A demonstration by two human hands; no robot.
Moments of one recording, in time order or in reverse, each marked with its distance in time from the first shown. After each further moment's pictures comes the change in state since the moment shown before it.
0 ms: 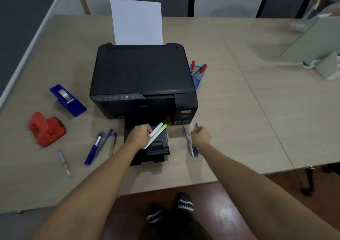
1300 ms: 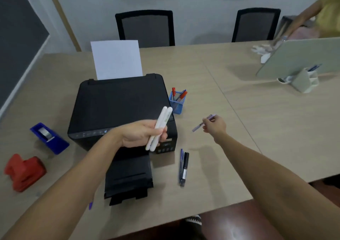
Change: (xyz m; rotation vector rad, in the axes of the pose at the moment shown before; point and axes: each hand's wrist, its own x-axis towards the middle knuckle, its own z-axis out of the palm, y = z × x) left_hand -0.011 0.147 -0.112 -0.781 -0.797 0.242; right_hand 0.088 -0.050 -0.133 0.387 0.110 -0.163
